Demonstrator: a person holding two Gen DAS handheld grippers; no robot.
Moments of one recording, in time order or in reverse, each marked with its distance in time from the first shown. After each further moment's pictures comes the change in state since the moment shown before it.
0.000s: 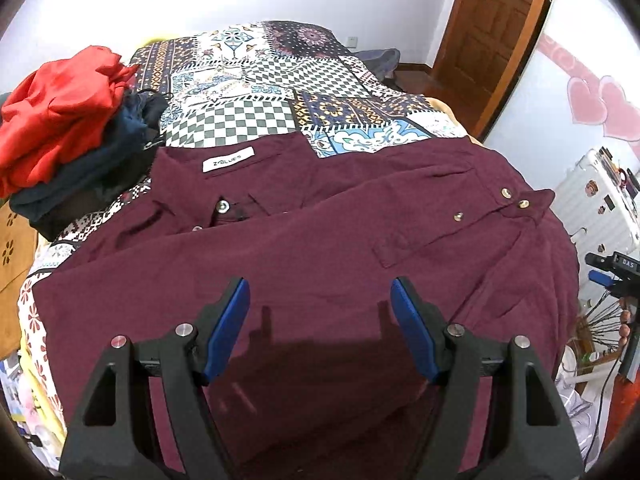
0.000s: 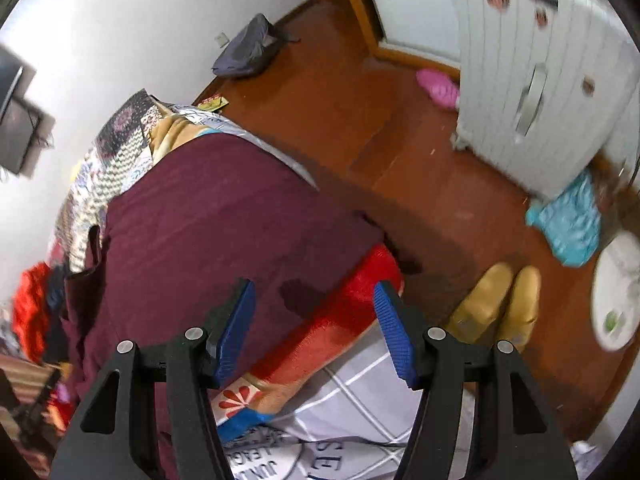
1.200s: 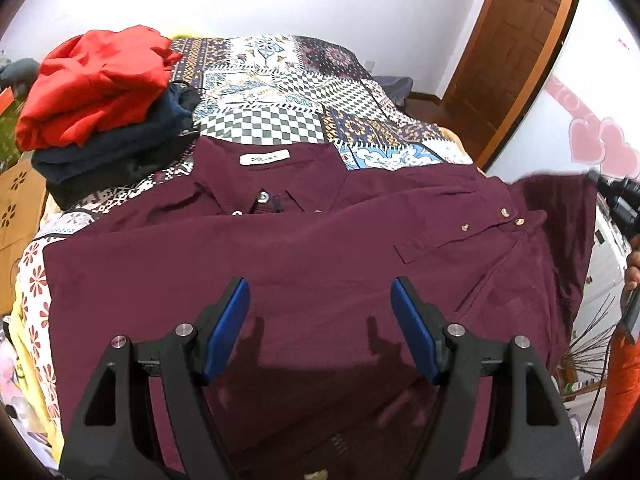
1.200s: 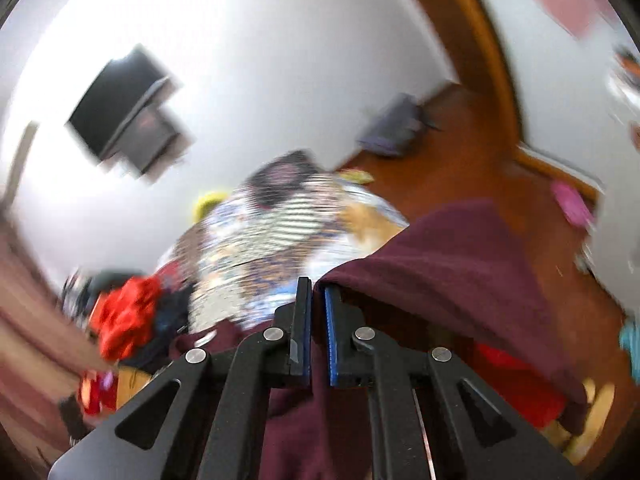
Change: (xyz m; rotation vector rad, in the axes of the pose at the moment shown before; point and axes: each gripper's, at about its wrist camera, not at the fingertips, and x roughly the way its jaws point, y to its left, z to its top) left arm -0.035 0.041 -0.026 -0.124 -0.083 -0.030; right arm -0.062 0.165 0.015 -0.331 -0.303 0.403
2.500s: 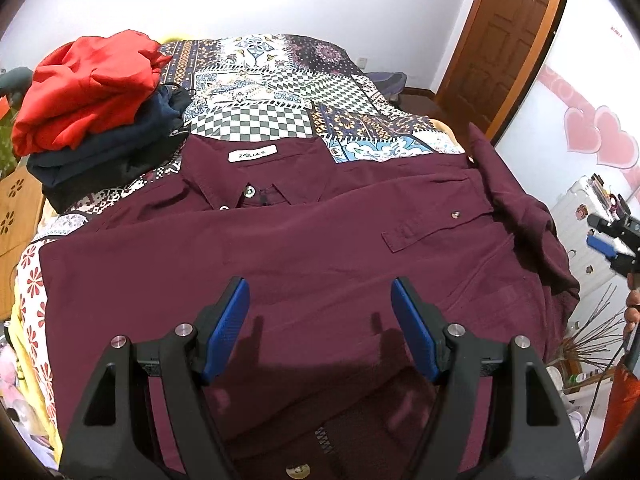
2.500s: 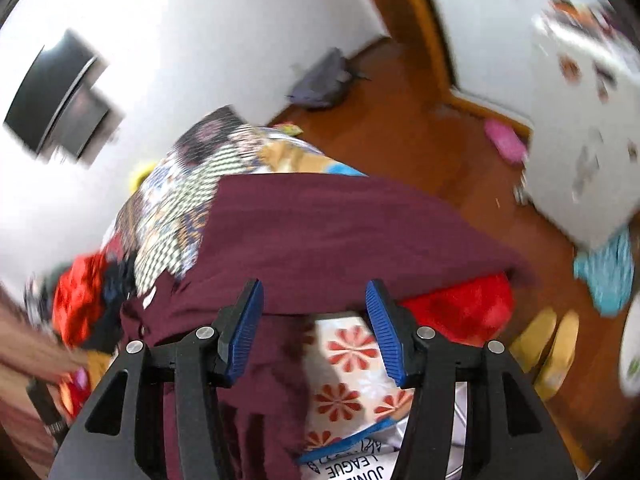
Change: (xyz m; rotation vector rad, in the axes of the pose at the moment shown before) left arm 0.005 -0.016 -0.006 0.035 0.011 0.004; right arm 0.000 -0.058 -0.051 0.214 0.163 -0.279
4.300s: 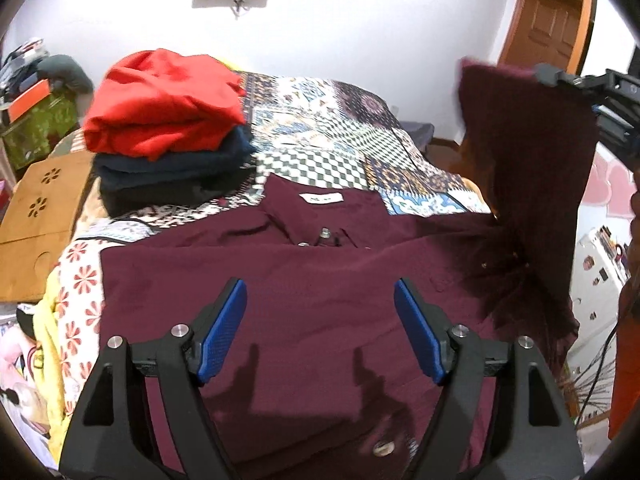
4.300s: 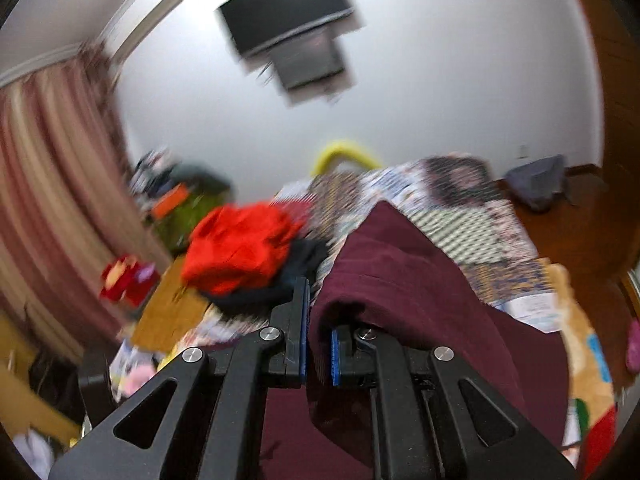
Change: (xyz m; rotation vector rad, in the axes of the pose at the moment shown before) left arm -0.061 0.068 -0.005 -0.122 -0.171 0.060; right arm -0.016 0.292 -0.053 -0.727 -0.037 0.482
